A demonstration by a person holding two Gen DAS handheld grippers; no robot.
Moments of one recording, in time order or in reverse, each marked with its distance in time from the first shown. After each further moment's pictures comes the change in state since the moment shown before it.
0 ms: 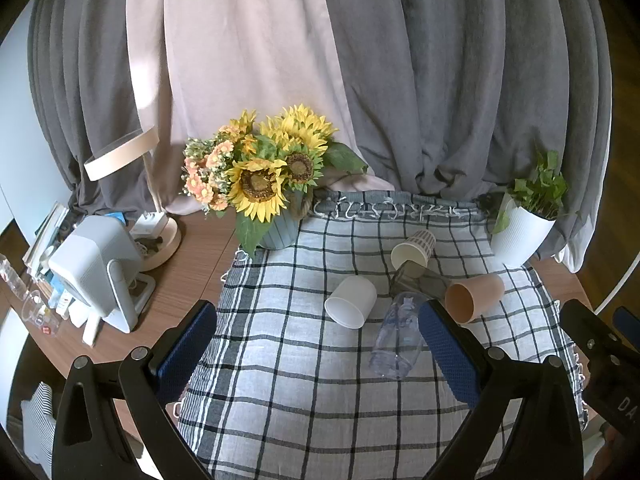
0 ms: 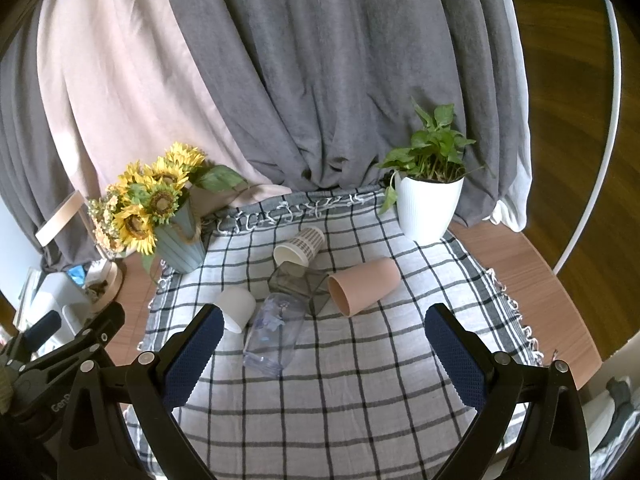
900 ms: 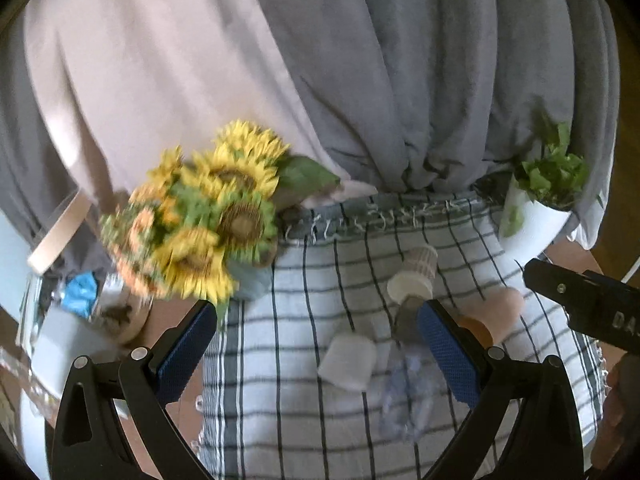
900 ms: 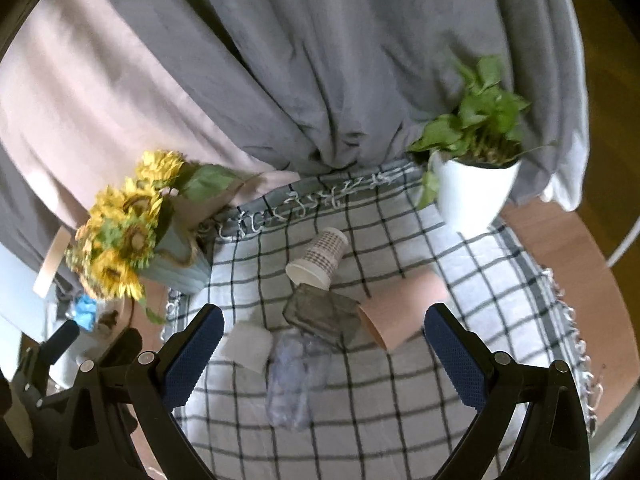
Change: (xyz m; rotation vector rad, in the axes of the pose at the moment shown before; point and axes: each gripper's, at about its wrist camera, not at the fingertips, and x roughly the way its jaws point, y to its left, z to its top) left arm 0.106 -0.043 0.098 0.213 0.090 -0.033; right arm 0.124 -0.016 0.083 0.131 0.201 0.114
